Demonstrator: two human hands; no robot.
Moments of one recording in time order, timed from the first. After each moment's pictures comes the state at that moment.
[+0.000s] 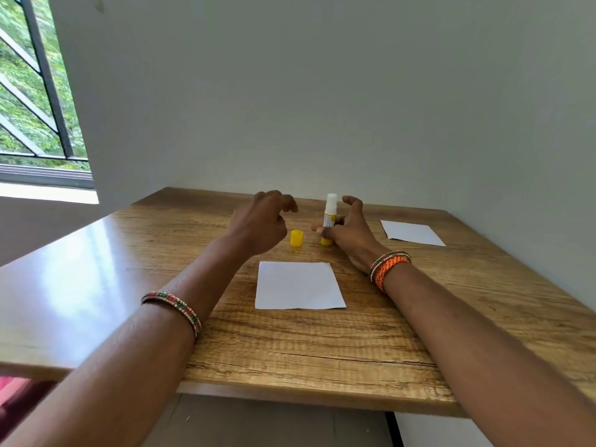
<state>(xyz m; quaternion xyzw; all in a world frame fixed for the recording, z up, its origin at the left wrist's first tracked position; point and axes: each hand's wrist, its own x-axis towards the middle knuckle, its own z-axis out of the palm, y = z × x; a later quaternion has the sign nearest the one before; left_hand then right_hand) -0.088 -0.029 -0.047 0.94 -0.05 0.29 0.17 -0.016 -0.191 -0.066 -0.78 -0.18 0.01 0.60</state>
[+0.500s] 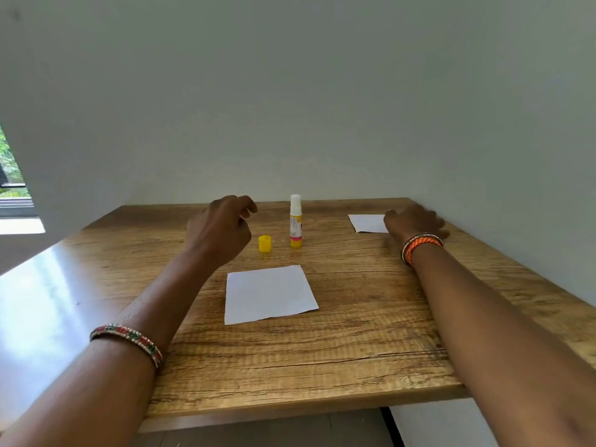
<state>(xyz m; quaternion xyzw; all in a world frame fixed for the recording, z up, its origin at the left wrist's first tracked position) -0.085 -0.029 -0.047 0.93 -0.03 0.34 0.16 0.030 -0.313 -0.062 -0.92 0.19 -0.17 0.29</state>
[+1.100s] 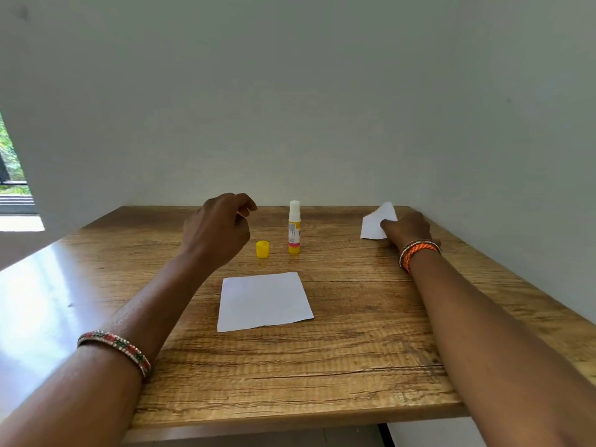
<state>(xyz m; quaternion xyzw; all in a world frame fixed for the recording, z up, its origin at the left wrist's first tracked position) -0.091 -0.036 -0.039 0.91 -0.01 0.36 0.20 0.043 -0.313 -0.063 -0.88 0.15 -0.18 0.41</state>
